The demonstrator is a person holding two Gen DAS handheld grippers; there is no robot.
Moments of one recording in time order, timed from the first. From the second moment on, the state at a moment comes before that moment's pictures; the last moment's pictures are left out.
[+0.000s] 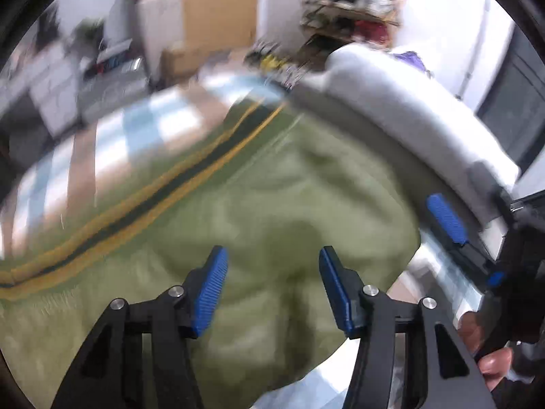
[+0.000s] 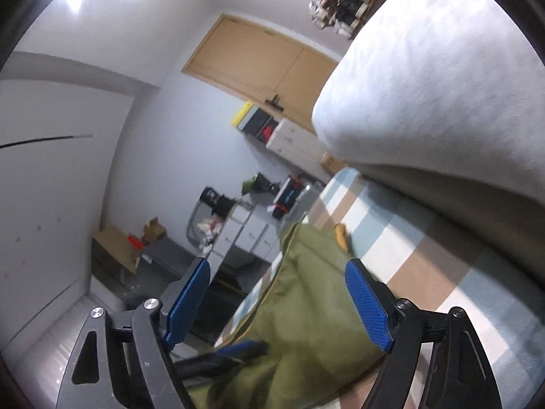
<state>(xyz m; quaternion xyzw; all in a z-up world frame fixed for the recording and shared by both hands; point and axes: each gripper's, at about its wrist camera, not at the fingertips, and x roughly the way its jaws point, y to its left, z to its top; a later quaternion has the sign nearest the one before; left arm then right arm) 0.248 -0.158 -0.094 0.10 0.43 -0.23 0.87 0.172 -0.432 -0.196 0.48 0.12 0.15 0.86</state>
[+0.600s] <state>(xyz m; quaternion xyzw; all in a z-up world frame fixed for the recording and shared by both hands) 0.337 -0.214 -0.102 0.14 0.48 -0.24 0.83 0.172 -0.440 -0.204 0.49 0.13 0.13 0.85</state>
